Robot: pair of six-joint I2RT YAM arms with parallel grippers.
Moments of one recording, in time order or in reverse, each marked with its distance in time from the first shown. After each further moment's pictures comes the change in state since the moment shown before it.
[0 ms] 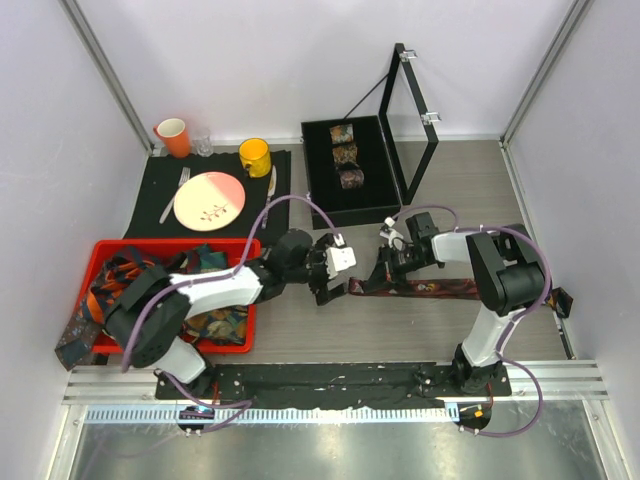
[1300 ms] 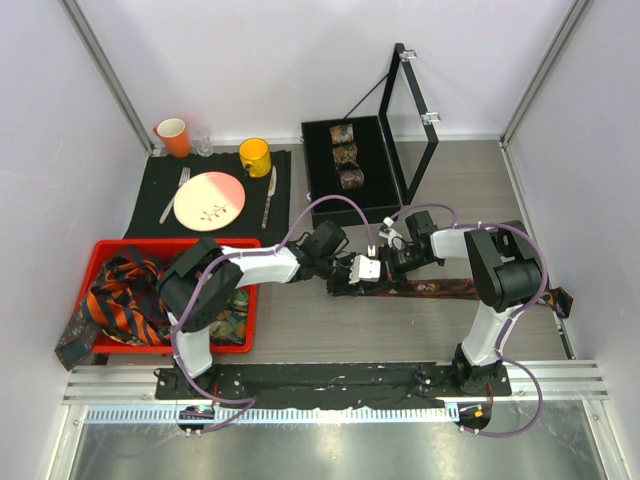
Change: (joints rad) left arm -0.029 0.271 0.278 -0.230 0.191 0.240; right arm -0.006 0.032 0.042 -0.068 -0.017 -0.055
